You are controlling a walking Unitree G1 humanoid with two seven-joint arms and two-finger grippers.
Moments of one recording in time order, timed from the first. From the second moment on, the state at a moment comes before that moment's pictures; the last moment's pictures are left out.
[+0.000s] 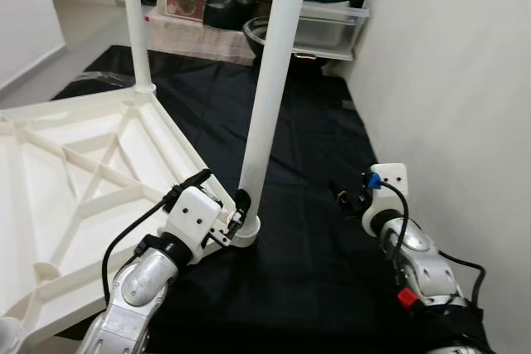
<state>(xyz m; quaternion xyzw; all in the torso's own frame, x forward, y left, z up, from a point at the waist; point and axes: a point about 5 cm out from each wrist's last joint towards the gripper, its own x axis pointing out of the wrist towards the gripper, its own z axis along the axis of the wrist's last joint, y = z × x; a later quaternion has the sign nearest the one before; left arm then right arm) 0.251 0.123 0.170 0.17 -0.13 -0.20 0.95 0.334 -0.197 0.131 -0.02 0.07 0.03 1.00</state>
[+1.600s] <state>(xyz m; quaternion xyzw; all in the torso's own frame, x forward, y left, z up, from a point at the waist) 0.244 0.129 0.163 0.15 -0.12 -0.18 0.97 0.341 -0.203 0.140 -0.02 0.04 -0.04 1.00</state>
